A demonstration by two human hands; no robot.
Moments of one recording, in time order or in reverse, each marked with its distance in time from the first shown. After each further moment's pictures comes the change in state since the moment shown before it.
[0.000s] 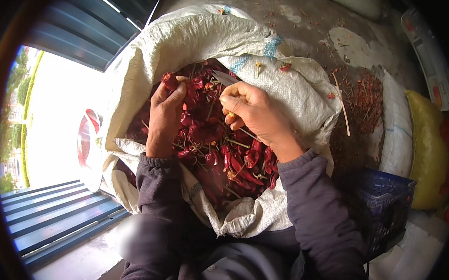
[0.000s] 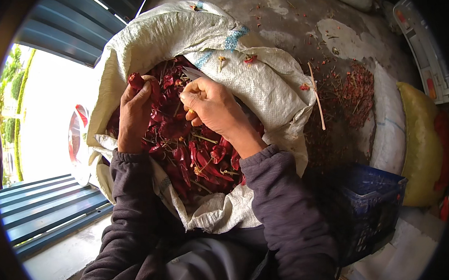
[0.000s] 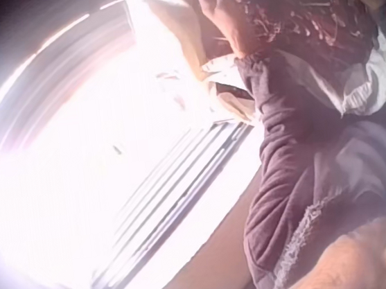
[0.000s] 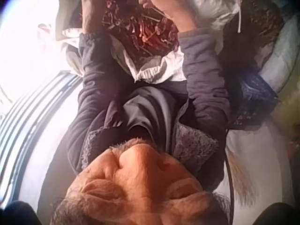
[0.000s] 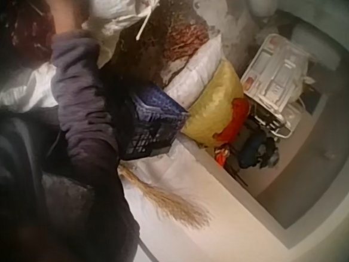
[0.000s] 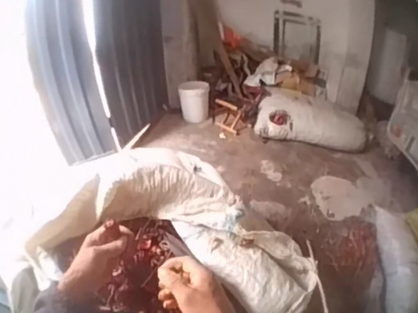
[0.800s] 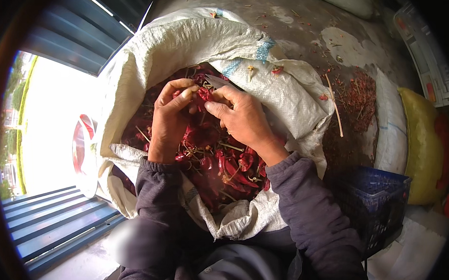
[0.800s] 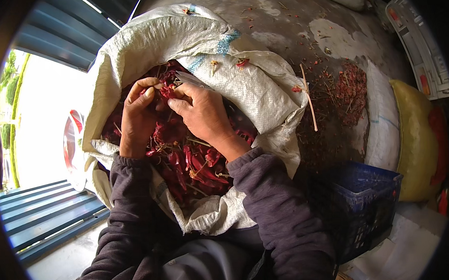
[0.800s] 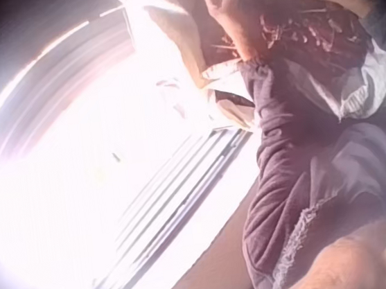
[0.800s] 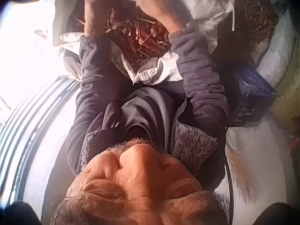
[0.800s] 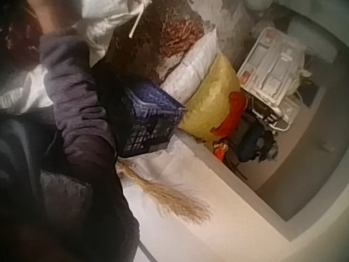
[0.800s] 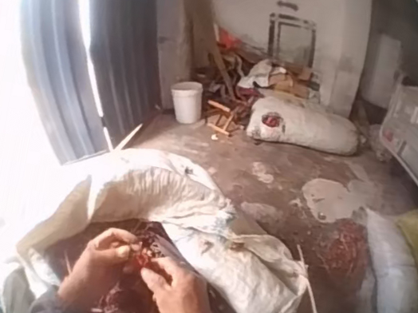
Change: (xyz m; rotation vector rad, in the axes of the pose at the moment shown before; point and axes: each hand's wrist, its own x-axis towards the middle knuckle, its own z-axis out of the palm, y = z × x) left_hand 0.000 -0.007 0.010 -0.237 -0.155 -0.079; right_hand 0.008 0.009 0.018 -0.382 0.195 -0.284
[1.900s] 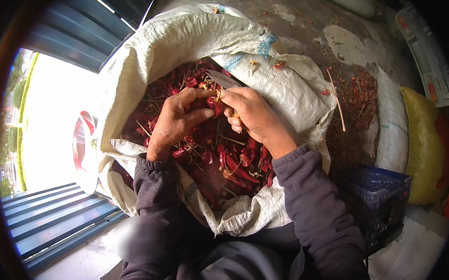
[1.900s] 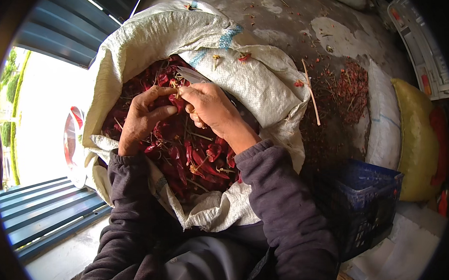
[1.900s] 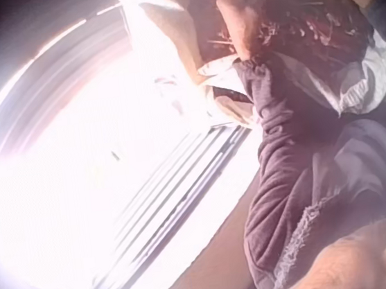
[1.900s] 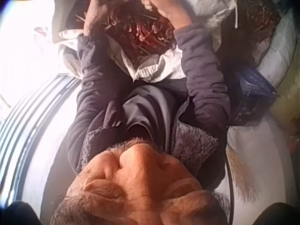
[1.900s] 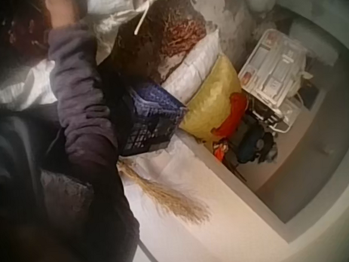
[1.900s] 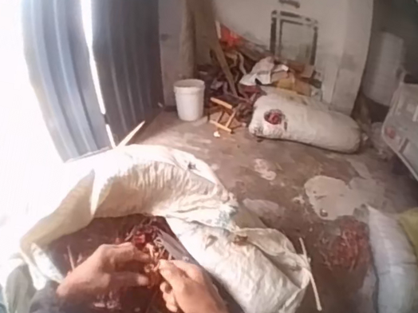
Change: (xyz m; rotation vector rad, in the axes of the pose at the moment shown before) left_hand -0.015 0.012 0.012 0.917 -0.200 0.062; right_hand -0.002 0.010 -0.022 0.612 -0.231 0.455
